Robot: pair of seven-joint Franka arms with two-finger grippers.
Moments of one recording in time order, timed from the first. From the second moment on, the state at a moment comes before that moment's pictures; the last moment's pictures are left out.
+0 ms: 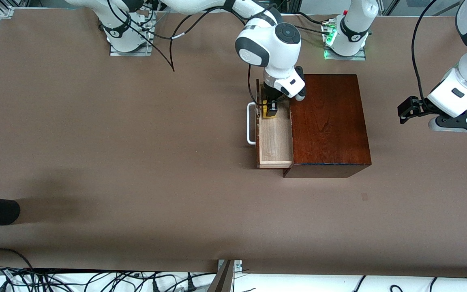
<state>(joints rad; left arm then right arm) -0.15 0.06 0.07 -1.65 0.11 1.71 -0.01 0.95 0.89 0.14 -1.01 -0.25 1.93 -0.46</state>
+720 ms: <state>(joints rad) -0.15 0.06 0.07 -1.65 0.11 1.71 -0.01 0.91 0.83 0.13 -0.96 -0.21 1.92 -0.41</state>
